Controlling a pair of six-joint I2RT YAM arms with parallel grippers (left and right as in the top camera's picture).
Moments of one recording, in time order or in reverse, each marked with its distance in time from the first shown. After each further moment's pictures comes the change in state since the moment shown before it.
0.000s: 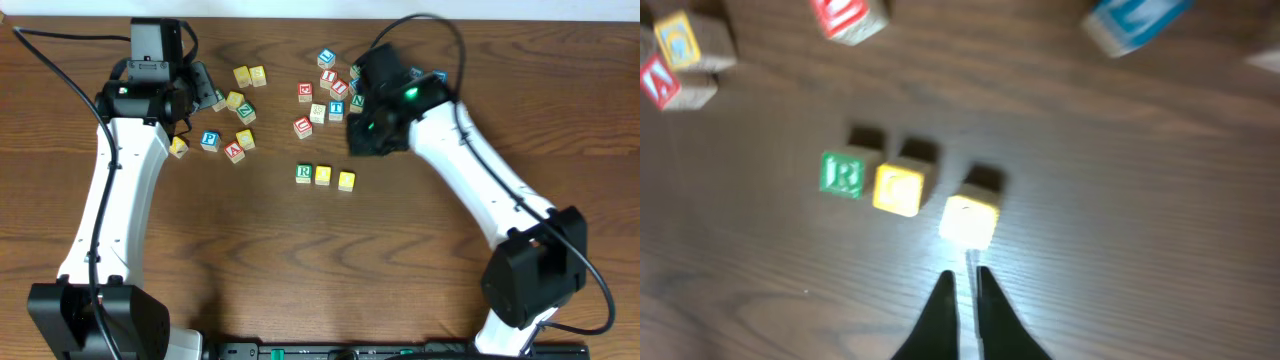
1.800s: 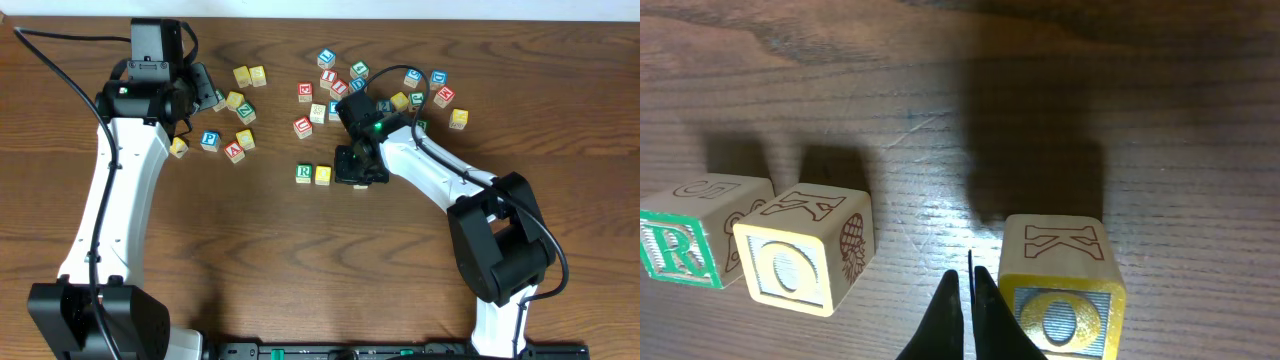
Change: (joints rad) left arm 0.001 0.000 0.000 -0.008 0.000 0.000; right arm 0.037 0.143 -0.236 0.273 -0.013 0.164
